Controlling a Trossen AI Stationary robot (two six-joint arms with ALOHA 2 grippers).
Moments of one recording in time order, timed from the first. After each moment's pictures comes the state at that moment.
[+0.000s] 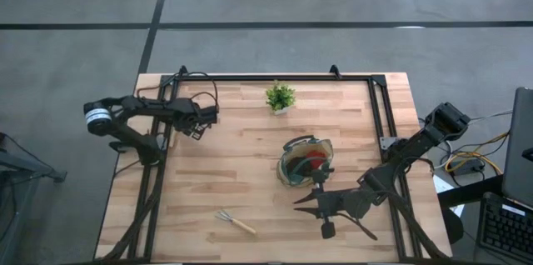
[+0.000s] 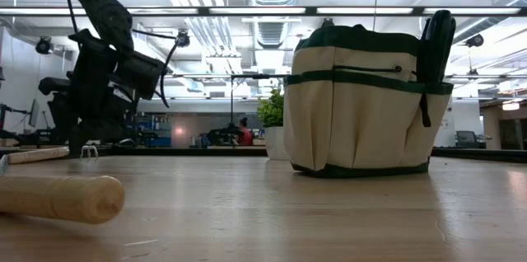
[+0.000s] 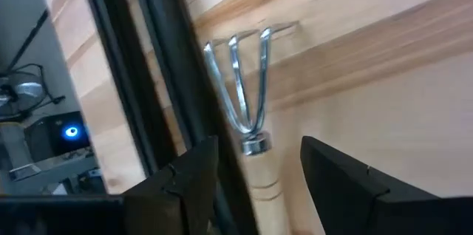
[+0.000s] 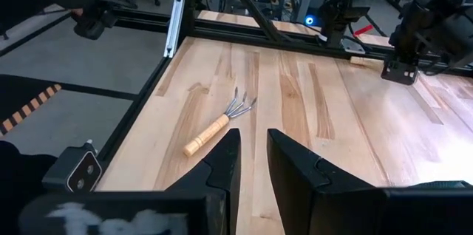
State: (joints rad) left arm 0.50 1.41 0.63 -1.01 -0.53 -0.75; right arm 0.68 1.49 0.85 0.27 0.55 0.16
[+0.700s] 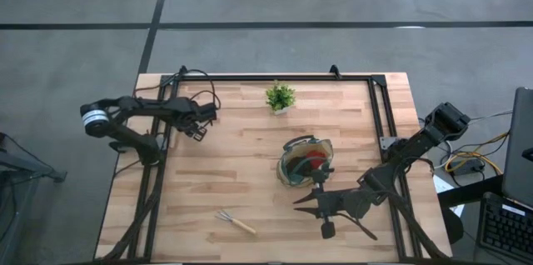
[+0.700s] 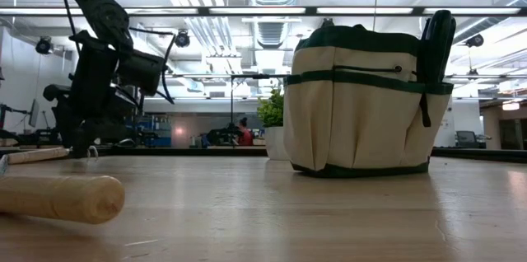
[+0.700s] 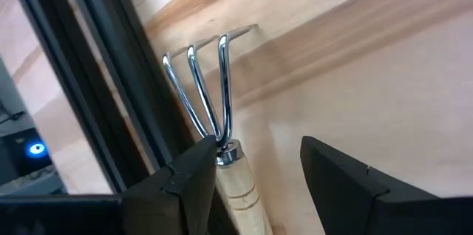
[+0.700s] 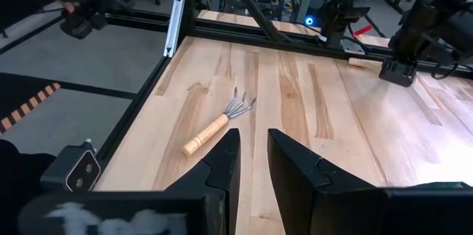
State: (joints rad) left arm 0.51 1.39 0.62 -0.94 -0.41 -0.63; right arm 0.68 1.49 0.85 0.27 0.55 0.15
